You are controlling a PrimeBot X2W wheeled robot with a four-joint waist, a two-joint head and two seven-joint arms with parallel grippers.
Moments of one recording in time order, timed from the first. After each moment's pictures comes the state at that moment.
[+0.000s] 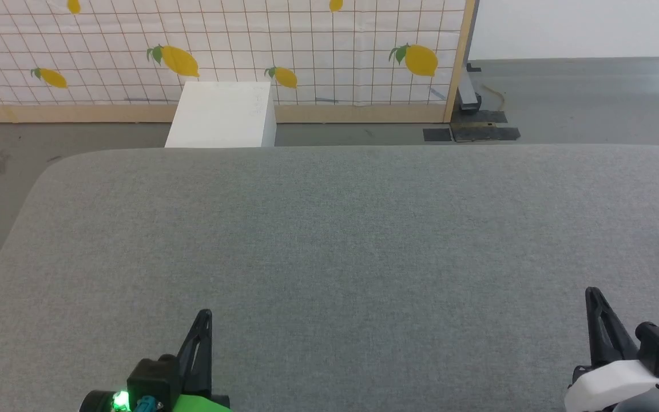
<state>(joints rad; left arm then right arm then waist) 0.14 0.14 -0.18 0.02 -0.15 0.04 -0.21 0.07 -0.05 -0.18 0.13 0.01 0.13 -0.14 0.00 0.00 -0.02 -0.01</state>
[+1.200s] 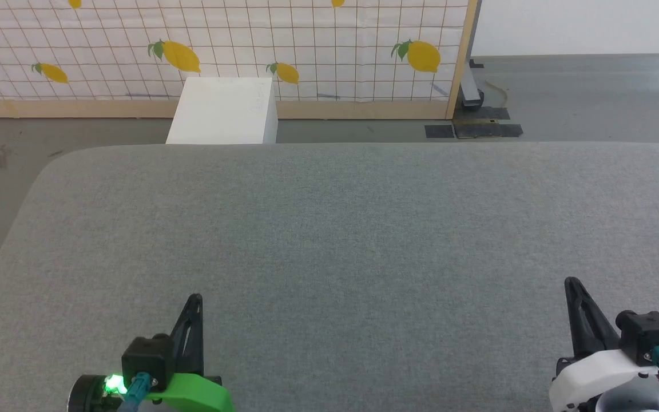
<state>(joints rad) 0.10 0.11 -0.12 0.02 -0.10 0.03 -0.14 0.06 -0.05 -0.12 0.08 0.01 0.13 -0.10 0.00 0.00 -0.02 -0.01</state>
